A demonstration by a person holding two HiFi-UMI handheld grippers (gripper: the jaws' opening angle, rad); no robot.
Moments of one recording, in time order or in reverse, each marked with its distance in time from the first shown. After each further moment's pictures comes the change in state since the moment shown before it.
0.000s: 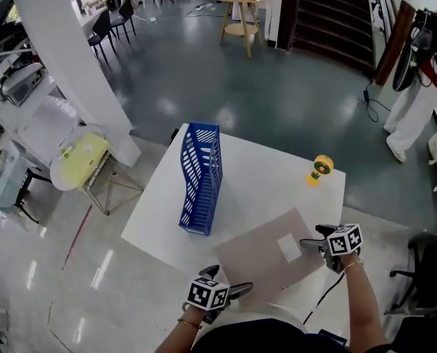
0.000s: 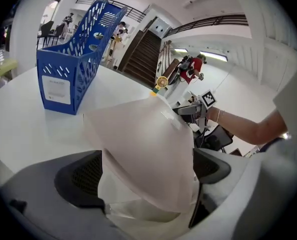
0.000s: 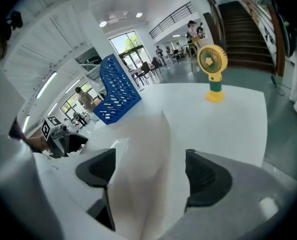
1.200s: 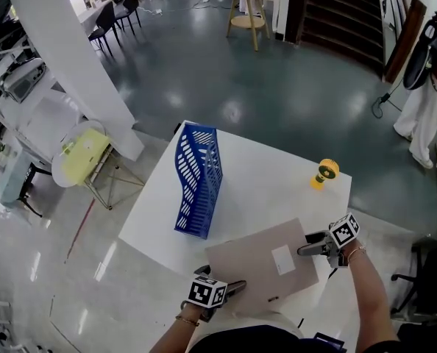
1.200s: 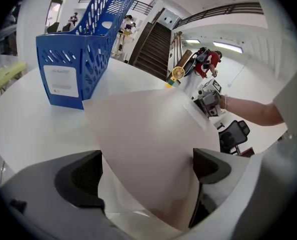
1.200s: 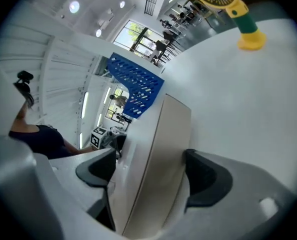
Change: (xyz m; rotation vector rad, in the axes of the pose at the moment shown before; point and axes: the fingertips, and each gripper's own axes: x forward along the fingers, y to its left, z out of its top) left arm 0.025 0.042 0.000 -0.041 0.072 0.140; right arm 0.026 0.029 0.003 0.168 0.207 0.558
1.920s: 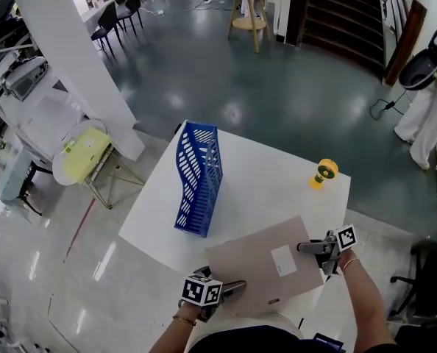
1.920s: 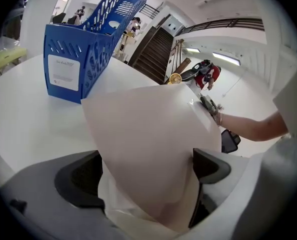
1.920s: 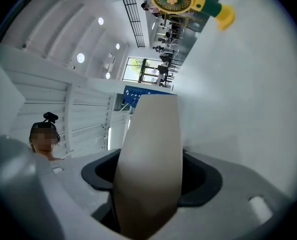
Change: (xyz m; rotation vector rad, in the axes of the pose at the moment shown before) left arm -0.005 -0.011 -0.001 -0.067 -0.039 -0.085; right arm -0.002 0.046 0.016 0.197 -0.298 0.344
